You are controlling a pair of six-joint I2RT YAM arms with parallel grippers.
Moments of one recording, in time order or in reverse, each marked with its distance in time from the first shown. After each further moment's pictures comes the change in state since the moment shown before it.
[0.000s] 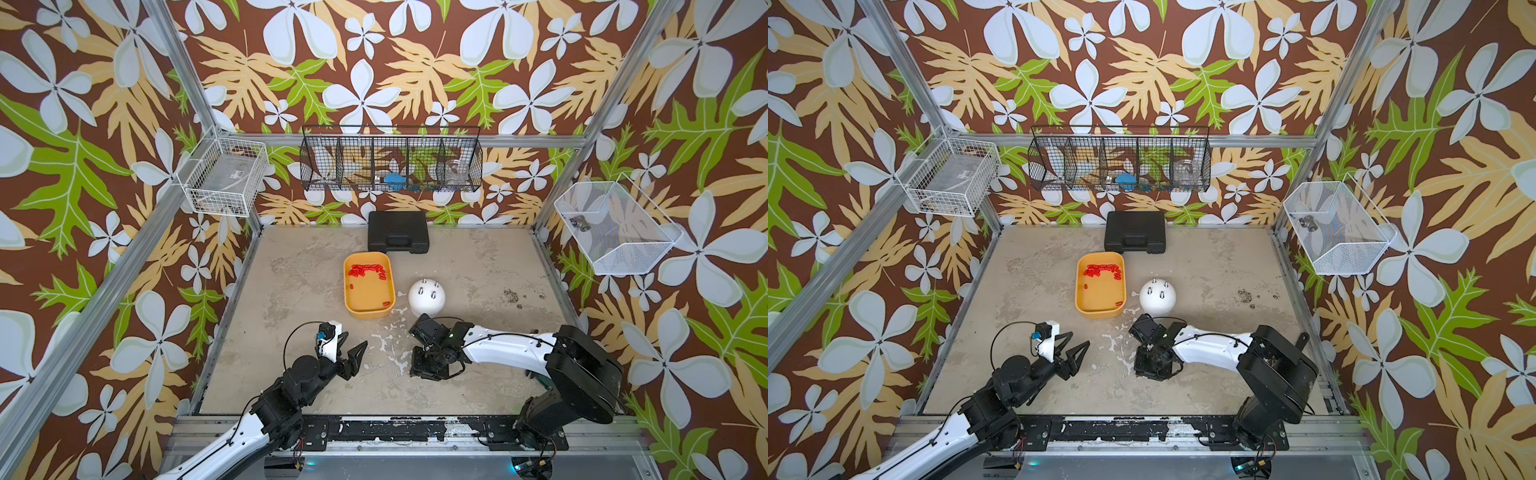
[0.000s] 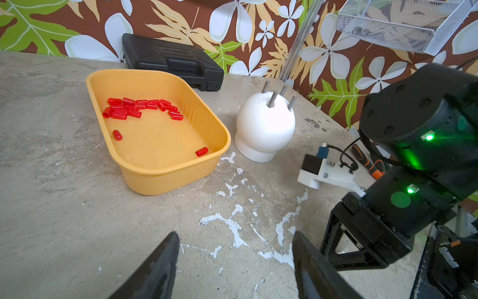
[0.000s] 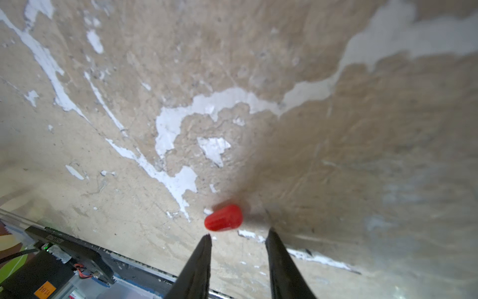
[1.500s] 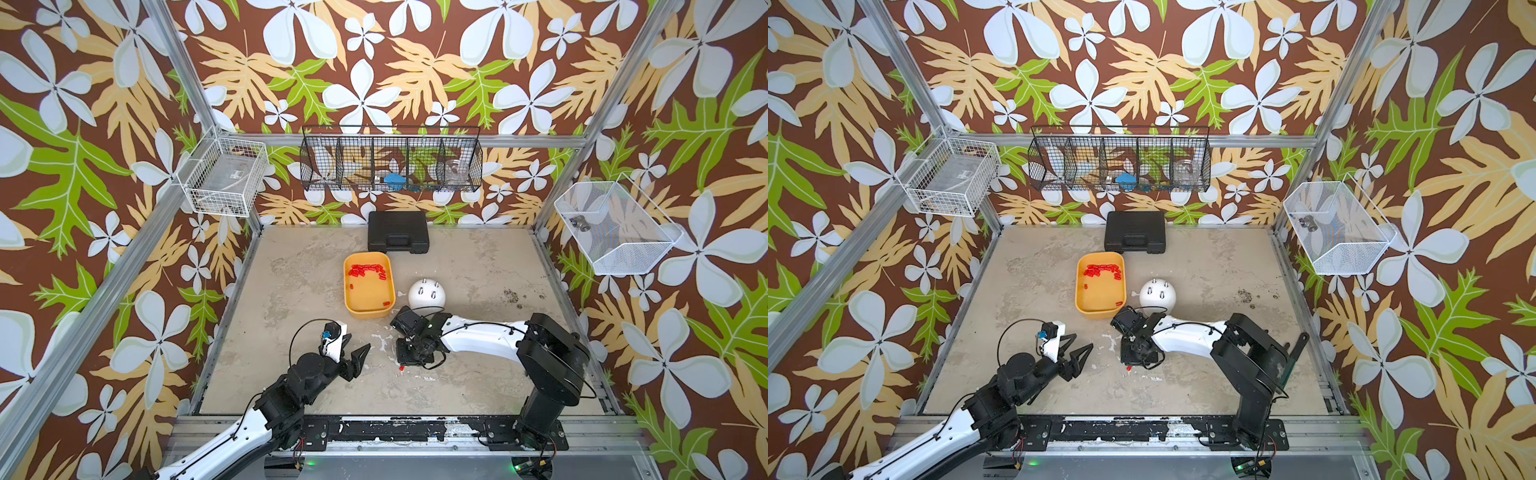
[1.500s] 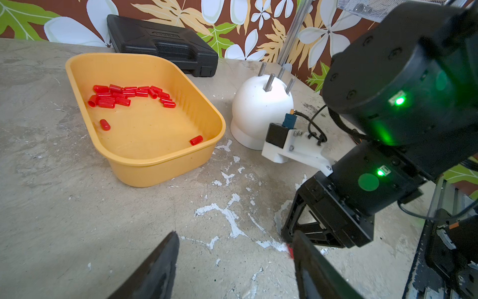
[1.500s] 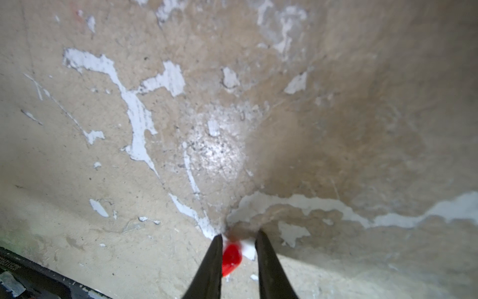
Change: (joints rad) left arm 0.000 0.085 0.009 0.021 0.034 0.011; right arm 0.035 0.182 0.216 -0.039 0.132 -0.202
